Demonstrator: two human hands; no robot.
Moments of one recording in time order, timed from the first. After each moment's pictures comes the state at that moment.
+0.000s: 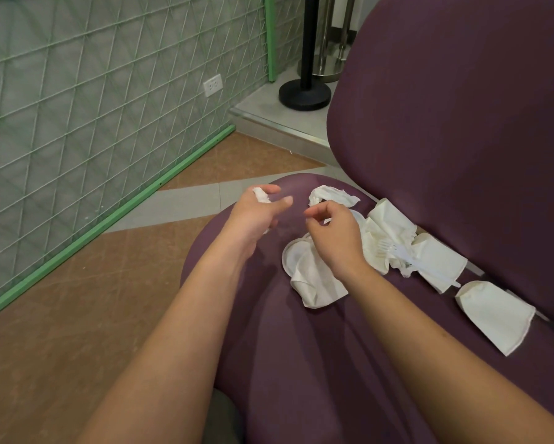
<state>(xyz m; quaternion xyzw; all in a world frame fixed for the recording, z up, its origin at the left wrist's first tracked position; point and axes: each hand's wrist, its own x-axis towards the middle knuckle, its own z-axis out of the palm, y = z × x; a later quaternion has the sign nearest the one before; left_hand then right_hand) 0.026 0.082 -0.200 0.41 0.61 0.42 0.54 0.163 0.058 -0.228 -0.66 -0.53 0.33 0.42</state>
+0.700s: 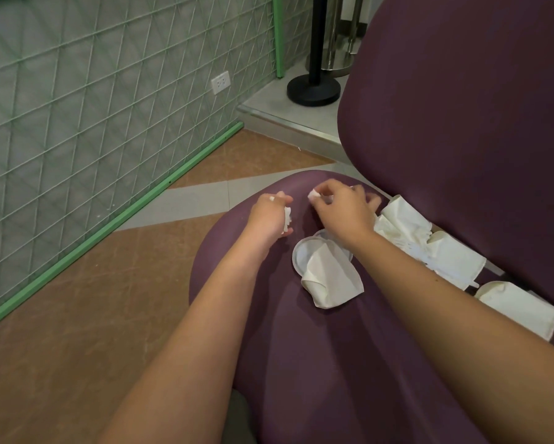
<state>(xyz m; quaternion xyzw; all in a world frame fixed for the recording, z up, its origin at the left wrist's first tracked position) 0.035 0.087 -0.208 0.40 0.66 0.38 0.52 0.168 0.104 -0.230 -0.70 -0.64 0.17 0.25</state>
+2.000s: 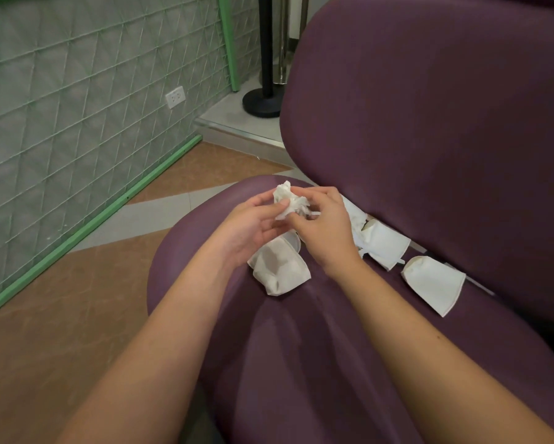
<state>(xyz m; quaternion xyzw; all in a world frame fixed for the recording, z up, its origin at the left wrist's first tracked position) 0.068 0.045 -0.181 0.38 0.41 0.39 0.73 0.201 0.015 -0.186 -0.60 -0.54 0.33 0.49</state>
